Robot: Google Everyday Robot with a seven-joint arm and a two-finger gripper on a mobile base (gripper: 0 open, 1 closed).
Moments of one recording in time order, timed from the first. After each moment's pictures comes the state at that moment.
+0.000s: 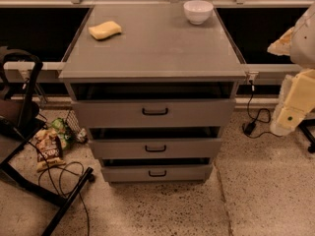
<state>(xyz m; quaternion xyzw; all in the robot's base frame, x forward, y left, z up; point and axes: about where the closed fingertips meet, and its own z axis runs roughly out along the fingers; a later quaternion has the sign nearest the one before) 0.438 -0.217 0.976 -0.60 0.78 -0.03 0.16</state>
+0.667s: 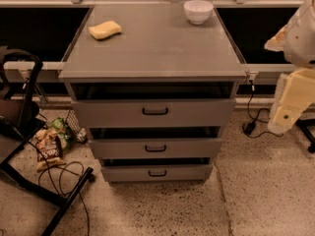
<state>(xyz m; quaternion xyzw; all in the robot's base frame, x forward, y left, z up) 0.443 -0.212 0.979 -0.61 0.77 -0.07 0.15</state>
